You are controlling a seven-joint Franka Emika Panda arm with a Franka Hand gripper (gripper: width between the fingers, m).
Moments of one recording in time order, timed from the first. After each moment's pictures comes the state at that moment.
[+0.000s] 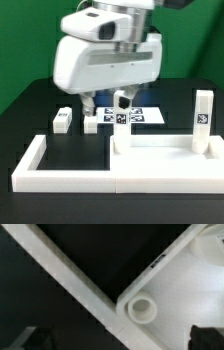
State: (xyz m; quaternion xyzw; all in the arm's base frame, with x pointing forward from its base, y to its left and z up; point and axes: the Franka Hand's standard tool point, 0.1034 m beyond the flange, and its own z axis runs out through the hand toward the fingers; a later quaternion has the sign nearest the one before) arm 0.625 -0.109 0.133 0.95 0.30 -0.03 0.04
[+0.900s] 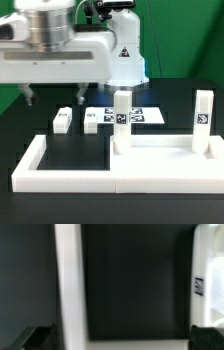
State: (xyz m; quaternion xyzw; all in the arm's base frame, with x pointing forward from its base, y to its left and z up) arm 0.573 -0.196 0.121 0.99 -0.07 -0.08 -0.02
